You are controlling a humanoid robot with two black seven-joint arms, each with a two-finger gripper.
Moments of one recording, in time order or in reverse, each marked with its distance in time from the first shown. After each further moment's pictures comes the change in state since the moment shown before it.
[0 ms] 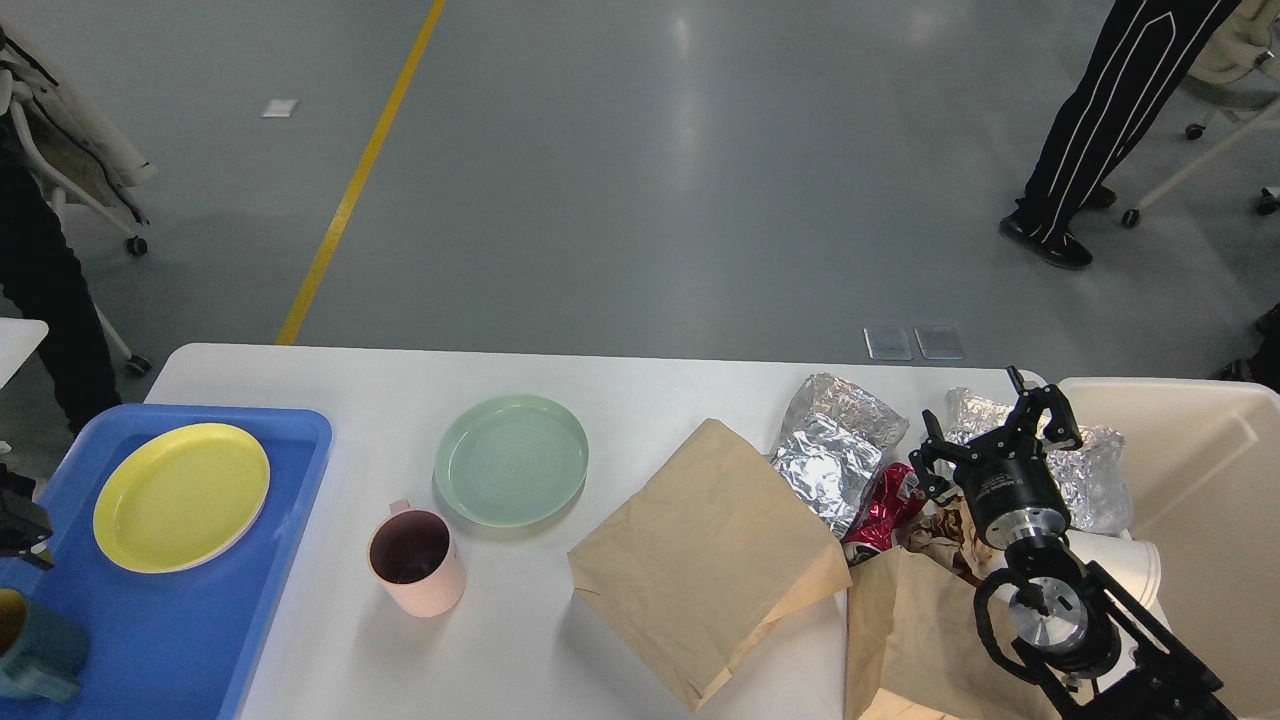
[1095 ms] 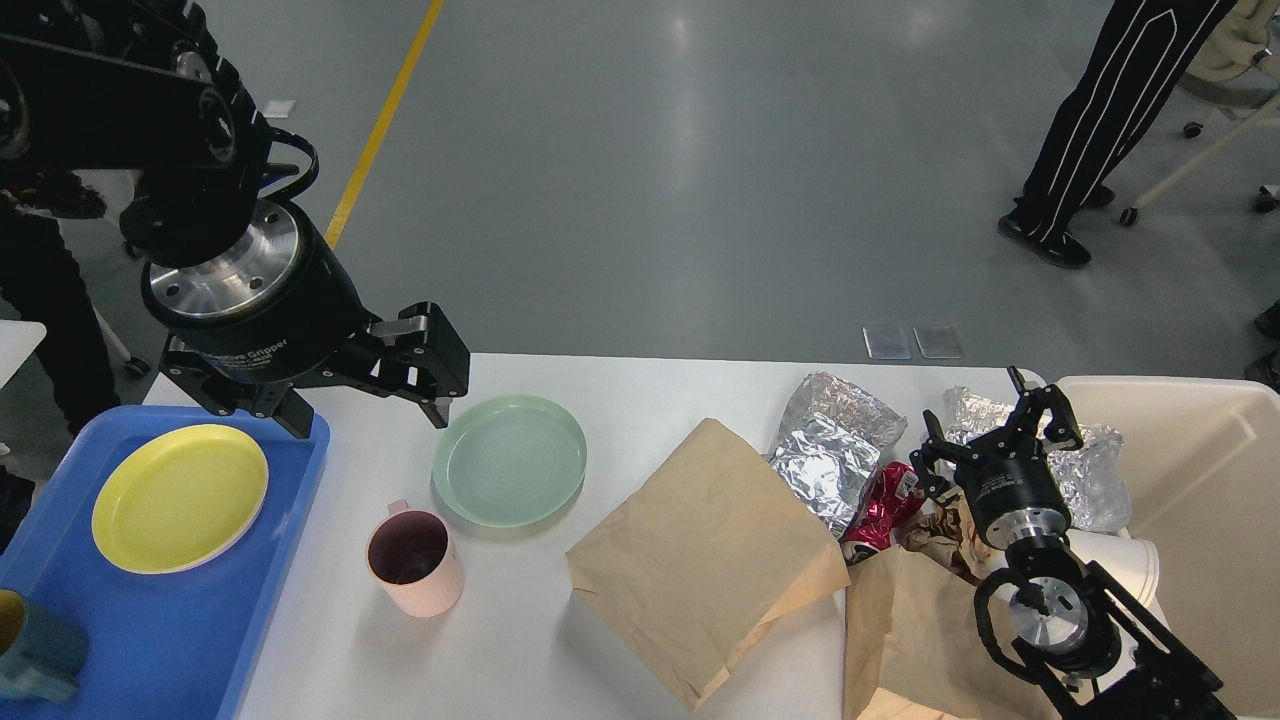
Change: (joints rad) left arm -1.146 -0.852 0.300 -0.832 -0.614 0.008 -0.010; right arm 0.000 0.000 0.000 0.000 0.000 0.000 0.000
